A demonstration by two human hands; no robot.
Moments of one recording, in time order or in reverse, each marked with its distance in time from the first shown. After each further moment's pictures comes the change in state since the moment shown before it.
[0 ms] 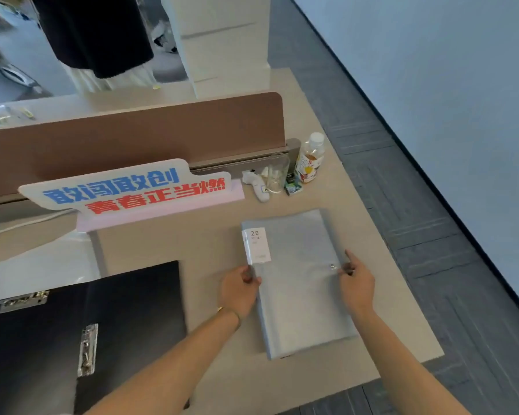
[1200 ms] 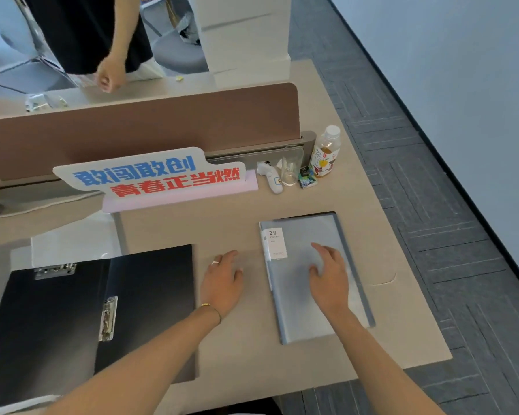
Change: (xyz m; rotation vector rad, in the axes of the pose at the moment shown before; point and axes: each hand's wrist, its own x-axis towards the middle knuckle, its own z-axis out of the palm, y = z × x) left_hand -0.027 -0.015 -0.045 0.404 0.161 0.207; right_hand -0.042 -0.024 0.041 -0.173 -0.147 -0.374
